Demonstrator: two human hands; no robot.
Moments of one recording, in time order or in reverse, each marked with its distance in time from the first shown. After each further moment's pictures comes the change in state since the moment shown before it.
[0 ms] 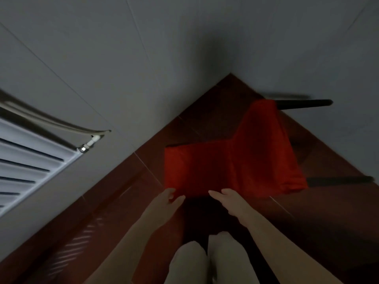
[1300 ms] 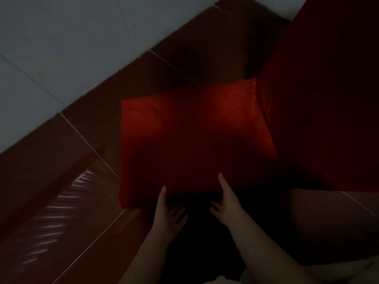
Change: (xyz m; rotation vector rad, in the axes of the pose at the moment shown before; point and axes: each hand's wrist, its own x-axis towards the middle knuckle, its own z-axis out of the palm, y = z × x) left_hand 0.460 -0.311 0.336 -1.423 -0.096 -0.542; right_hand 0.526 0.296 0.090 0.834 0.294 0.247
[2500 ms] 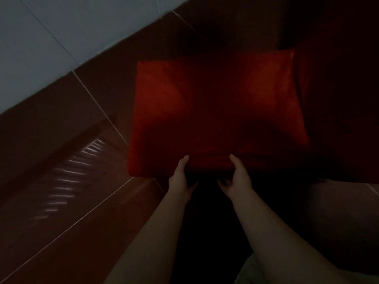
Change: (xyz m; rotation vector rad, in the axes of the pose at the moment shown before) left_hand 0.042 -0.005 0.013 -0.078 0.014 0.138; right_hand 0.035 0.013 0.010 0.201 0.021 -0.089
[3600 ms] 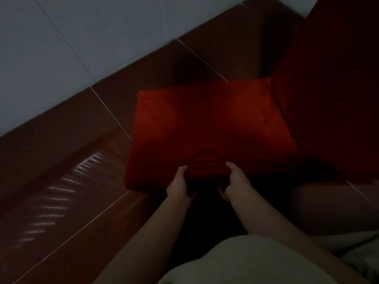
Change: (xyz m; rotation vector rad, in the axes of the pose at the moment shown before) left_hand -0.081 0.023 -0.018 -0.014 0.085 -0.048; right_hand -0.087 0.005 0.021 -0.076 0.152 0.073
